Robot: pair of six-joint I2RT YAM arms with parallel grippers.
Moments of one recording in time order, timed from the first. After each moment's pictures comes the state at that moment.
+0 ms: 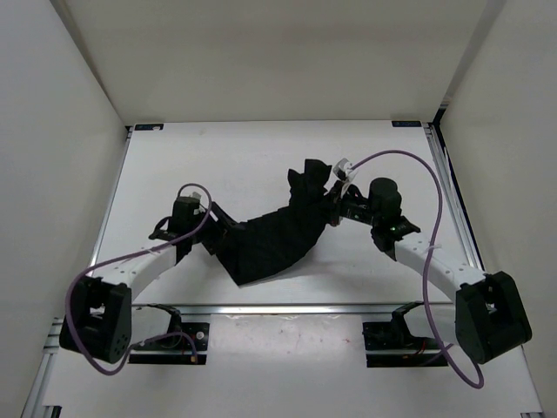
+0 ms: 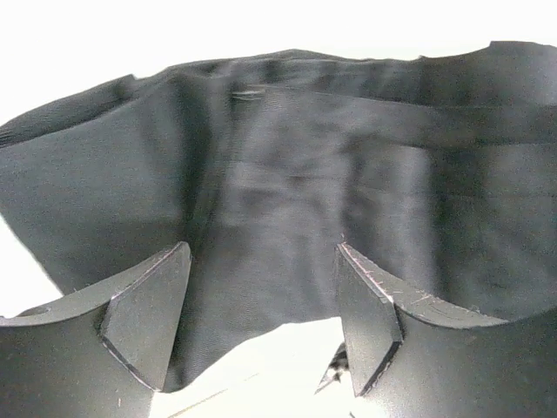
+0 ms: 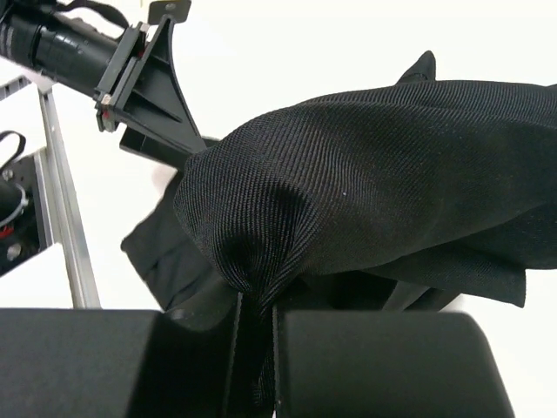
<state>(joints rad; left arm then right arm) -0.27 1.23 0.53 -0.12 0.32 -0.99 0.44 1.21 0.61 0.38 -0.69 0.11</state>
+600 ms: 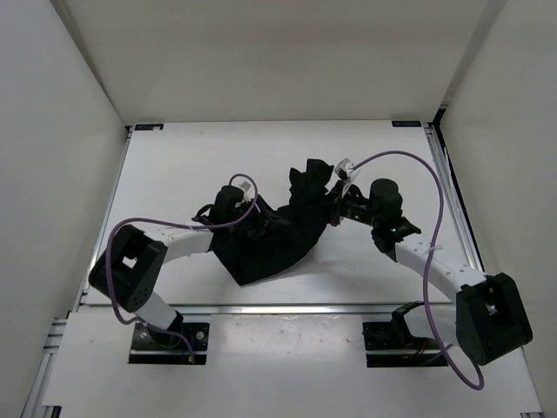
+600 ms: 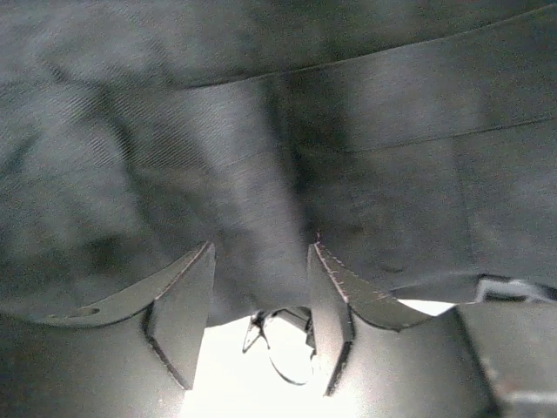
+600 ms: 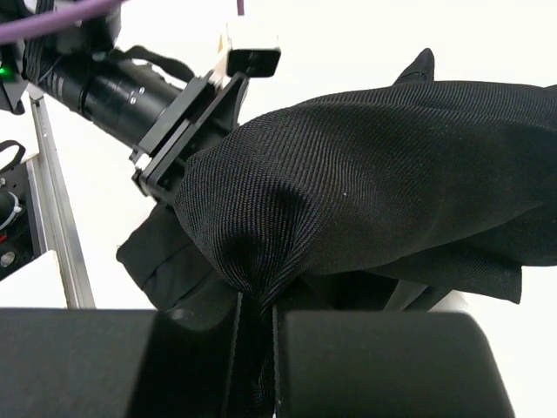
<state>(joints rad) -0.56 1.55 0.70 0.26 0.44 -1.22 0.44 1.20 0.62 0.39 -0.67 0.12</state>
